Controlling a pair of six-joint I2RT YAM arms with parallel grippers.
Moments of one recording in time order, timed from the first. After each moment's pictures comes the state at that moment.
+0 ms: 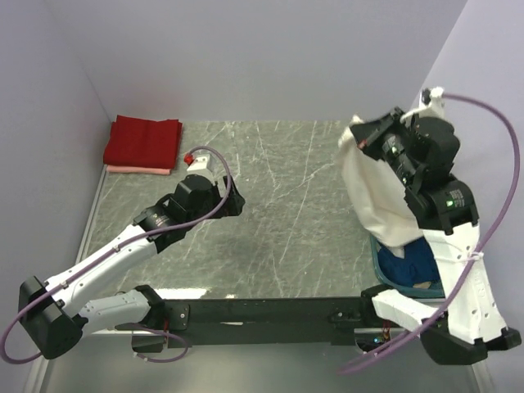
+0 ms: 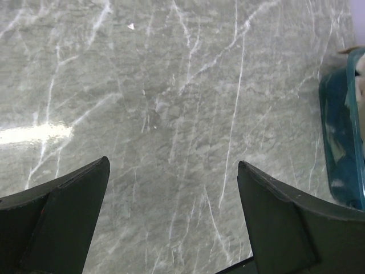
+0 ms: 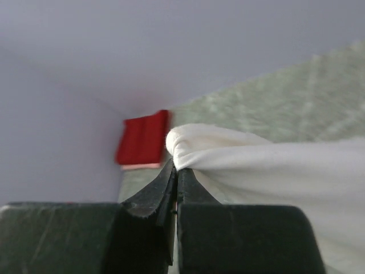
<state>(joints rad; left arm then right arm) -0.73 1.06 0.91 -0.38 -0.24 -0.65 0.27 1.04 1.54 -0.67 0.08 0.70</state>
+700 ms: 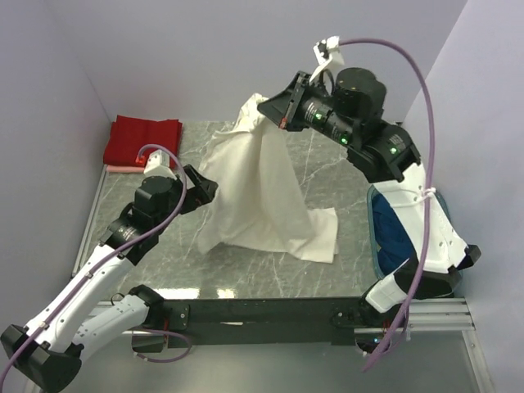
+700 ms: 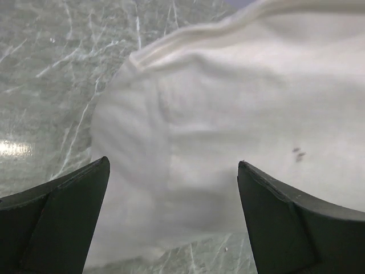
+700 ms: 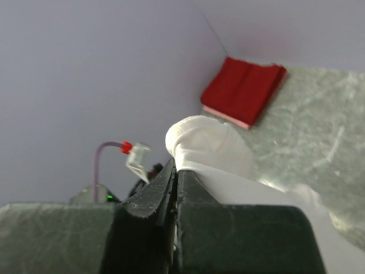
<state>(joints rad) -0.52 0.84 0.86 -0.39 -0.21 -0.76 0.72 1.53 2.19 -0.70 -0.06 0.61</state>
